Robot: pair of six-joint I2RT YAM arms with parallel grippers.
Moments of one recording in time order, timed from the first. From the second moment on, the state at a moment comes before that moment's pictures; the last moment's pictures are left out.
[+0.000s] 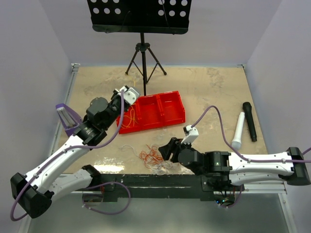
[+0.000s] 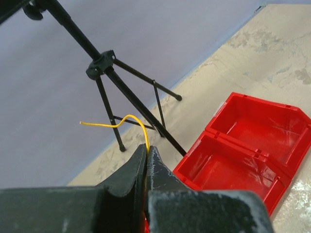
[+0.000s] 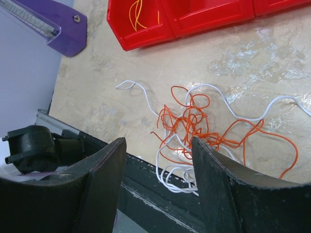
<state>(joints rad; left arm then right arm) -0.64 0.95 0.88 0.10 -0.09 0.47 1.47 0.90 0.64 -0.31 0.75 1.13</state>
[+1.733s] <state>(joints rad) -0.44 1.27 0.58 0.34 0.08 0.43 1.47 0.90 0.60 -0.33 0.75 1.20</state>
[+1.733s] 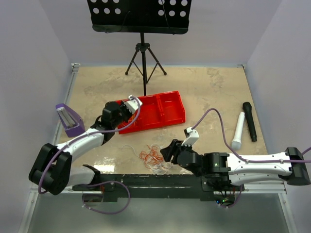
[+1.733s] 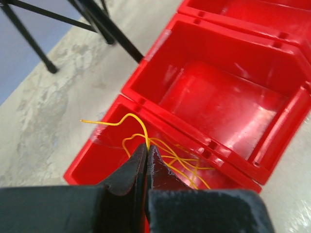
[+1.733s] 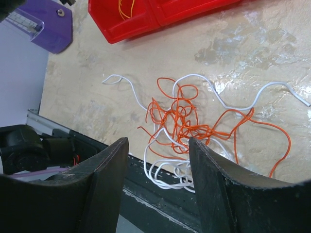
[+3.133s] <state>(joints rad) -0.50 0.97 0.69 -0.08 0.48 0.42 1.47 0.88 0.60 -0.32 0.74 1.22</state>
